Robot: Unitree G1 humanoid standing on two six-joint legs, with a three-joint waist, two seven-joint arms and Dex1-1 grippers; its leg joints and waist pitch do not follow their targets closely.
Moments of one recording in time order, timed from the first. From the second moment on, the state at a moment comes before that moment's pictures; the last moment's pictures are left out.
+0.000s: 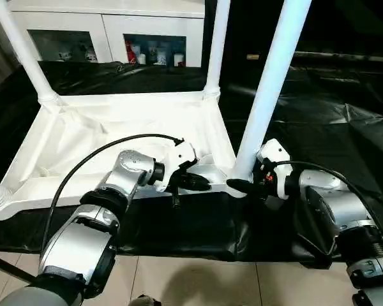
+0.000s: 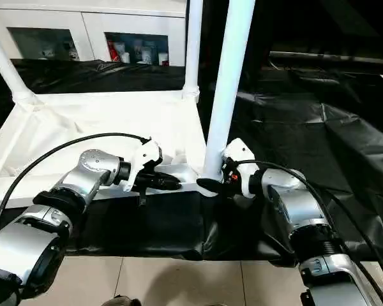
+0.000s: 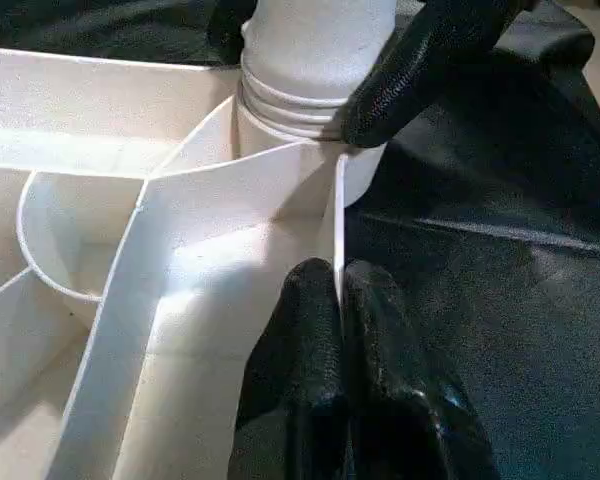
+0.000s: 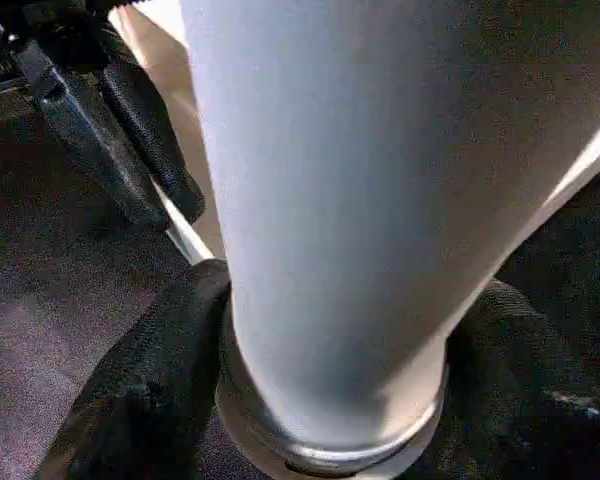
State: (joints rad) left arm -0.86 0.18 -0.17 1.11 0.10 -0.13 -1.24; right arm -0.50 -0.41 0.14 0.49 0.12 0.21 0.98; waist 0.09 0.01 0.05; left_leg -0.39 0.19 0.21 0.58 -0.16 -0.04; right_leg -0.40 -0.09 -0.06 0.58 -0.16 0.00
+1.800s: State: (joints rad) left arm -0.88 0.14 -0.18 1.15 0.12 -0.18 -1.14; right arm -0.49 -0.46 0.13 0.47 0.11 0.21 0.93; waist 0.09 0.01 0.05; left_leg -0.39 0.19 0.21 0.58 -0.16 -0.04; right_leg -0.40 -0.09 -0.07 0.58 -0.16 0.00
